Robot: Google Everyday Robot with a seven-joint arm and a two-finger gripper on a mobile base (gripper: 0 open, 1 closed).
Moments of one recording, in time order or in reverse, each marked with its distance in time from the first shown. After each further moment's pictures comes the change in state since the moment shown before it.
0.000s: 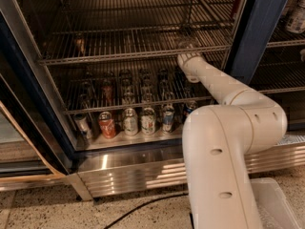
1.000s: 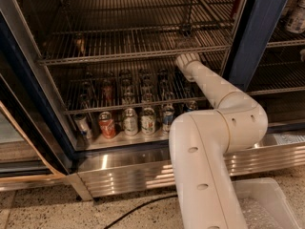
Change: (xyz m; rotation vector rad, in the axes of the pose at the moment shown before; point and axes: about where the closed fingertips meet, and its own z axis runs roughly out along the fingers) arm 0.015 -0.004 0.029 0.025 -0.018 -0.051
